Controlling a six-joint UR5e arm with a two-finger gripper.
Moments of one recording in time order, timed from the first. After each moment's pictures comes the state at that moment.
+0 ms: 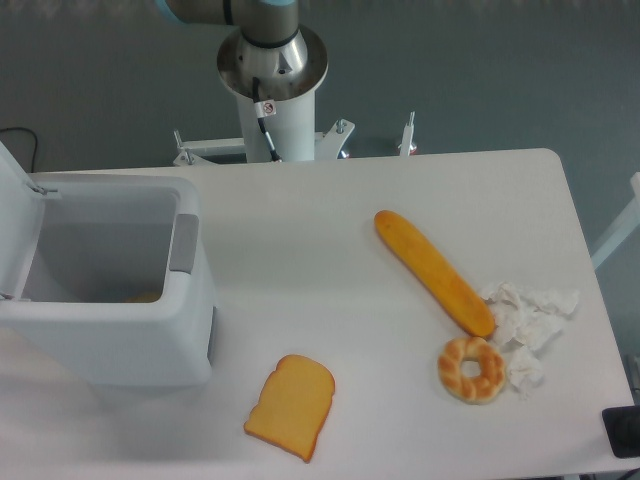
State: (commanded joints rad) arm 1.94 -1.63 -1.46 -1.06 0.67 0.19
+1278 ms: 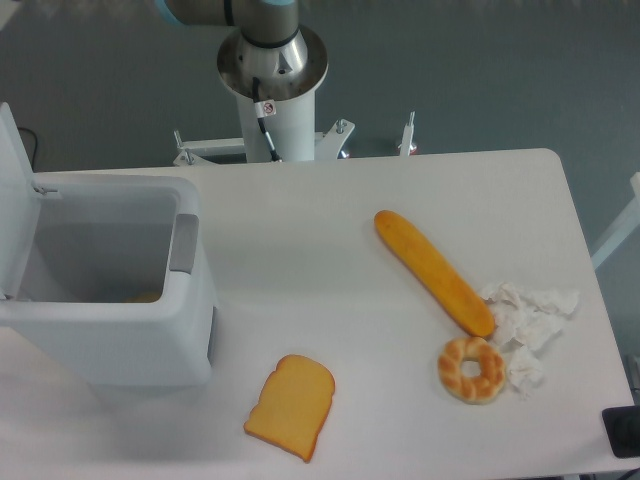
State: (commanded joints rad) arm 2.01 -1.63 -1.49 -1.05 0.83 0.23
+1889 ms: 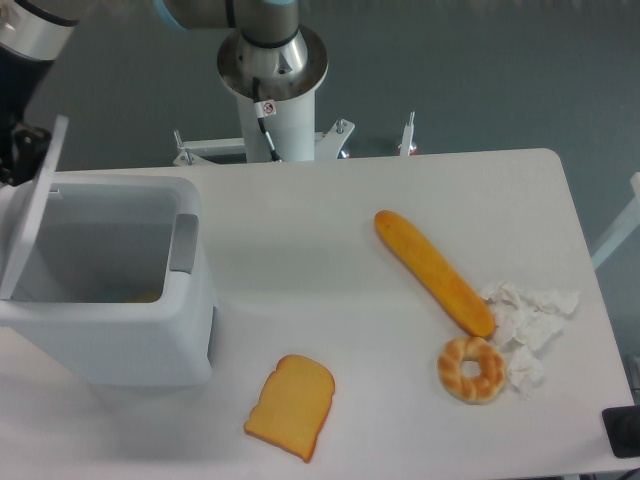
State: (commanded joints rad) arm 2.07 -1.63 -1.52 -1.05 0.90 0.31
